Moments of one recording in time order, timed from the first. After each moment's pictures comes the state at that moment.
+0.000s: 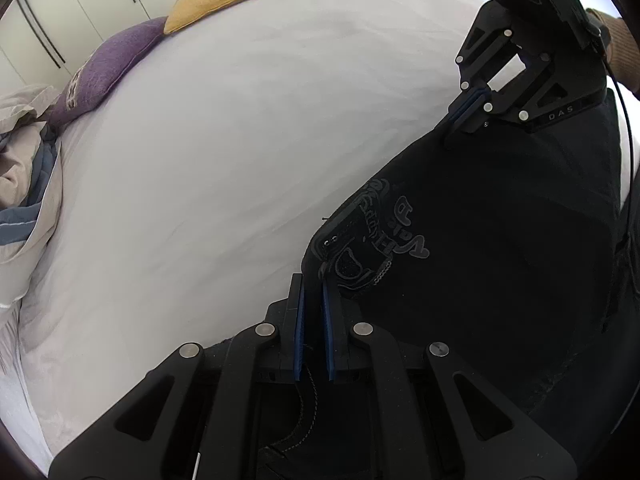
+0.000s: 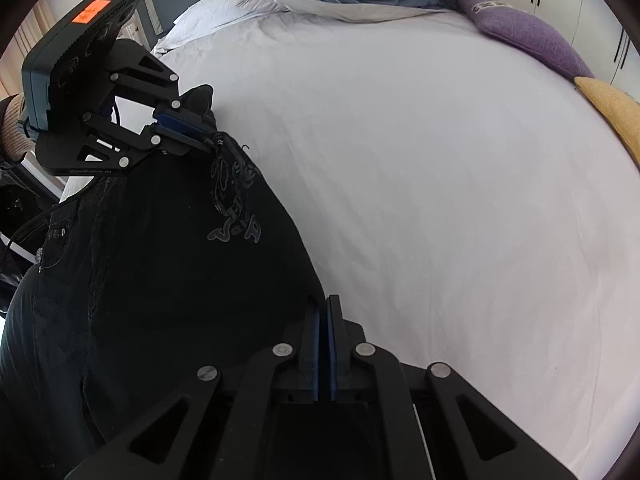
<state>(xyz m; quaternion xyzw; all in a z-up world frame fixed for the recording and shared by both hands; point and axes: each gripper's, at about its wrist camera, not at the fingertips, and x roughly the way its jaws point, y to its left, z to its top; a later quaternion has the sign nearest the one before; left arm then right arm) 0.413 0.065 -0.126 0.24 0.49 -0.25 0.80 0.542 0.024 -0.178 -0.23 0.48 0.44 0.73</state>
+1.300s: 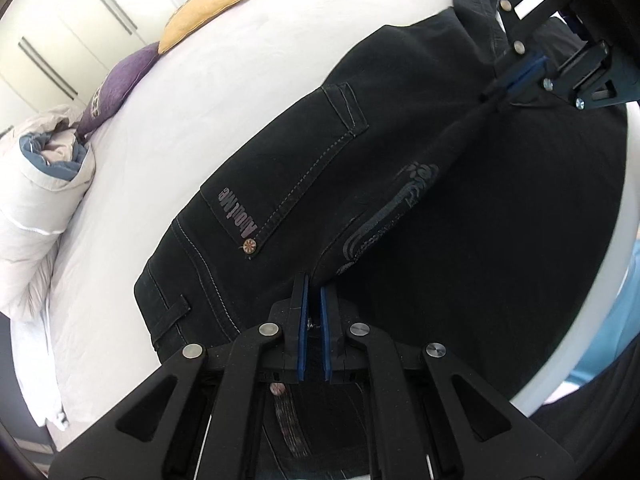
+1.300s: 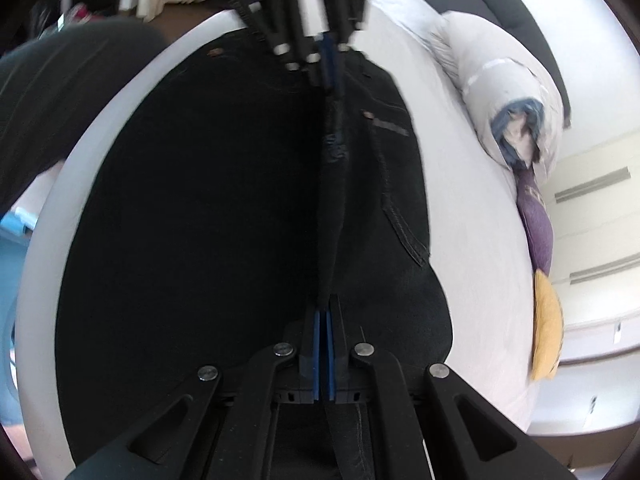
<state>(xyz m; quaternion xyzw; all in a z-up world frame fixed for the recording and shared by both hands) 0.172 0.105 -0.146 0.32 0.45 -0.24 0.80 0.168 0.062 -0.184 -0.58 0.25 0.41 0.66</state>
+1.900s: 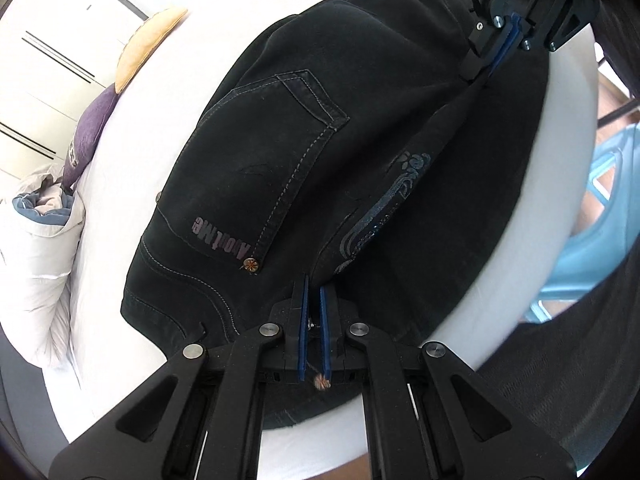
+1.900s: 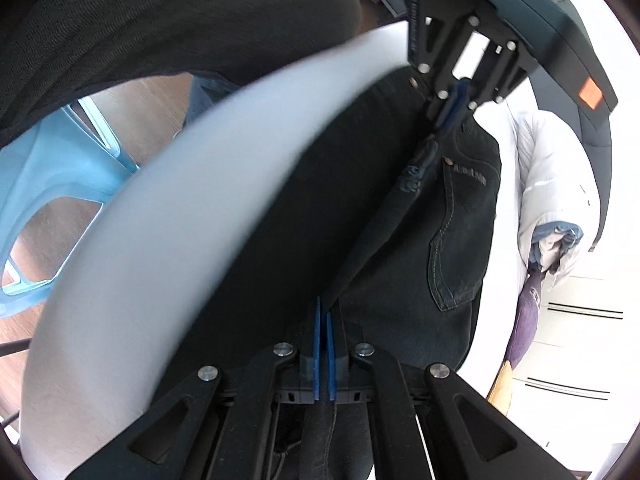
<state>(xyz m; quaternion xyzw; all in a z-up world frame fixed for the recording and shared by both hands) 0.131 0.107 -0.188 0.43 0.43 -0.28 0.75 0.086 0.049 -0.220 -0.71 0.16 0.44 0.52</state>
